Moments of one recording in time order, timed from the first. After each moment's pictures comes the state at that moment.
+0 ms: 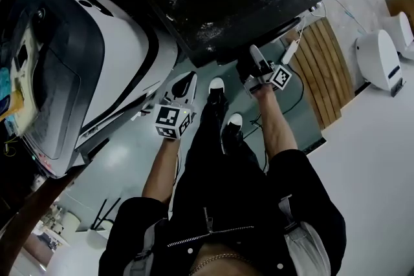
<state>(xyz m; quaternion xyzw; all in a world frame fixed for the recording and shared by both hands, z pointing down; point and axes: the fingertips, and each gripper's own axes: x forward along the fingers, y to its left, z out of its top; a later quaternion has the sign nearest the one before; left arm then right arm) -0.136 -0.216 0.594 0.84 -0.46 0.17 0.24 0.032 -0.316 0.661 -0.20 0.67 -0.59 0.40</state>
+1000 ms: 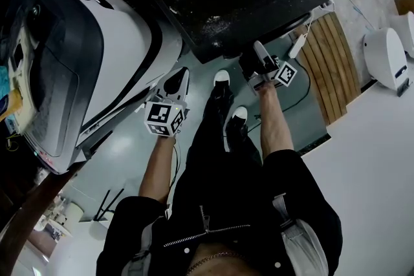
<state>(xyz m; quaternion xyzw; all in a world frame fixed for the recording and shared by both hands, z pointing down) -0.175 -0.215 0.606 0.82 -0.48 0.18 0.25 0.020 -0.313 0.658 -0.16 0.68 -0.59 0.41</state>
